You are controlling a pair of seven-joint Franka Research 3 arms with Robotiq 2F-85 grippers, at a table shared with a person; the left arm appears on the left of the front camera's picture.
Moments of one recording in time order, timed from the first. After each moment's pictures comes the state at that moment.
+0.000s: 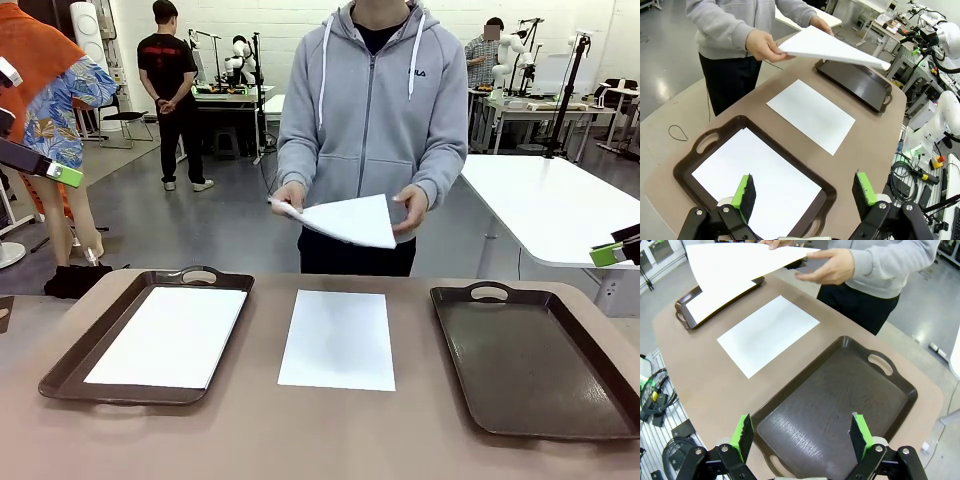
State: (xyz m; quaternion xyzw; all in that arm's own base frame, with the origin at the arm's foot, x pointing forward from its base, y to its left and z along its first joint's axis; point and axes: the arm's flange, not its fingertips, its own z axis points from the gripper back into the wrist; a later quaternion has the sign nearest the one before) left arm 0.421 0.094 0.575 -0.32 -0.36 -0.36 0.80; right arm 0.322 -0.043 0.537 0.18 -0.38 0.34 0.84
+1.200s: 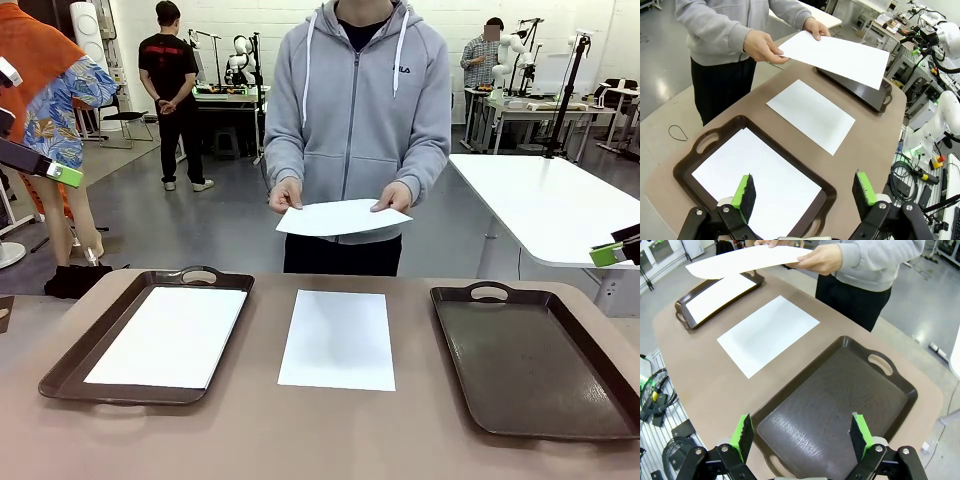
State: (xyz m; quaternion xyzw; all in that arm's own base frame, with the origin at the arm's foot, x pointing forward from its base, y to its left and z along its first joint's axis) left arm 0.421 0.094 0.575 -0.32 -0.36 -0.36 0.80; right arm 0.322 -0.043 0.537 0.18 -0.38 0.34 0.84
